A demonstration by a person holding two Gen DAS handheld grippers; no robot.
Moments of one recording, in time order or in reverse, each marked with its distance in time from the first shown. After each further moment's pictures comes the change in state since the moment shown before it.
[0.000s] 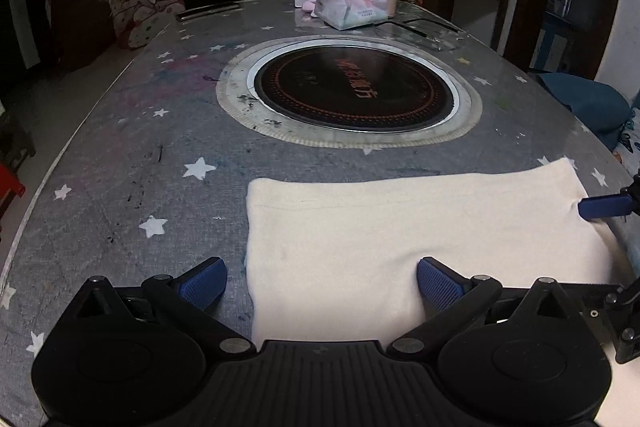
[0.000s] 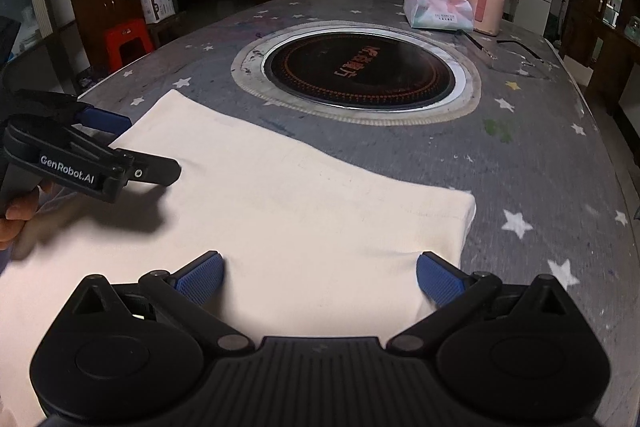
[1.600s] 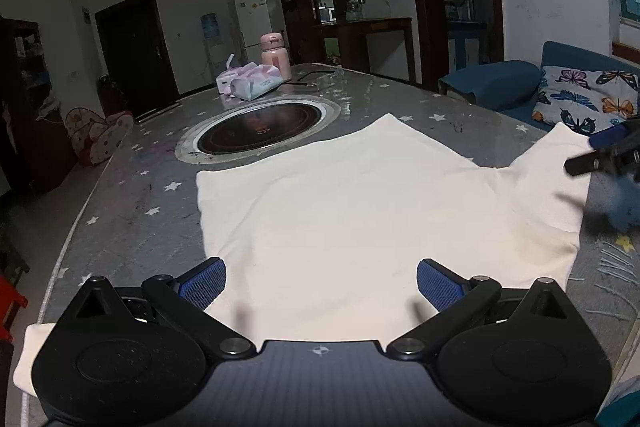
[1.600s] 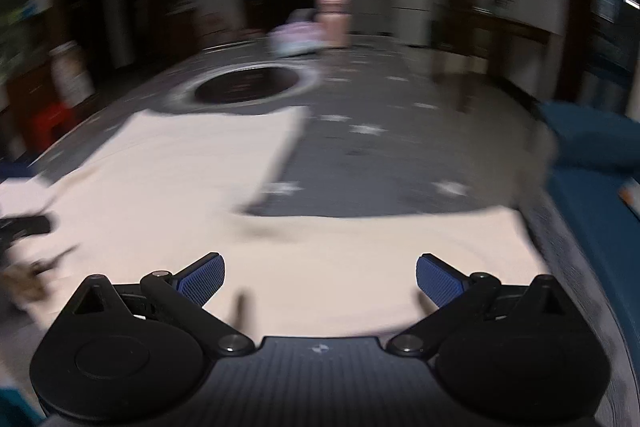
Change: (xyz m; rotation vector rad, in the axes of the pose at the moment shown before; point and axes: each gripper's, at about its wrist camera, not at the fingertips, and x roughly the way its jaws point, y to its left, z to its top) left arm -0.146 -0.062 -0.132 0.300 -0.244 -0.078; right arm -0.173 -0.006 -0.161 0.326 -0.191 -0.278
